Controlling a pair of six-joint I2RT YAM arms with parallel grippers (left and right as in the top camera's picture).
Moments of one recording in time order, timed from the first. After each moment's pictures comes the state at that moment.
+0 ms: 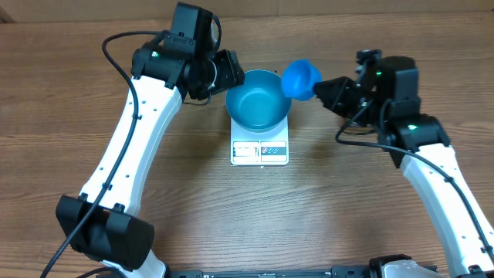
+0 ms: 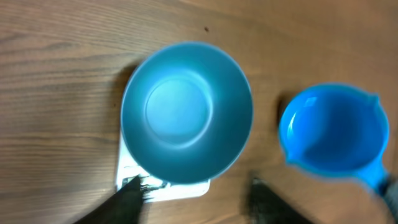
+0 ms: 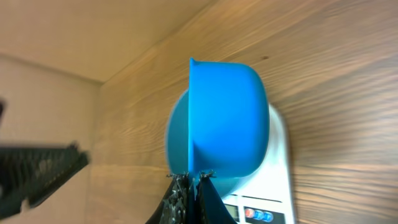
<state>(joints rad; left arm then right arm) -0.32 1.78 1.81 -1.05 0.25 -0.57 0.12 1.37 1.11 -0.41 -0.49 0.65</state>
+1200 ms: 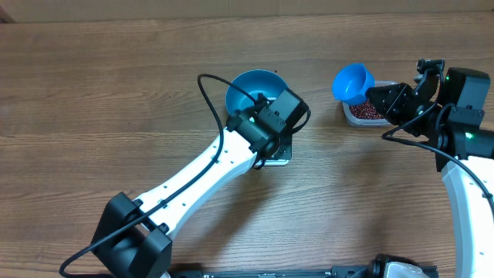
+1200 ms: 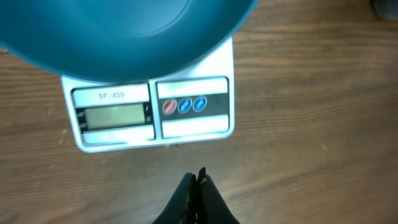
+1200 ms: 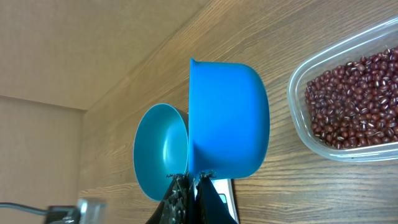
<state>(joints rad) -0.77 1.75 1.41 -0.88 -0.10 -0.70 -0.19 1.29 1.11 -0.59 -0.62 0.49</state>
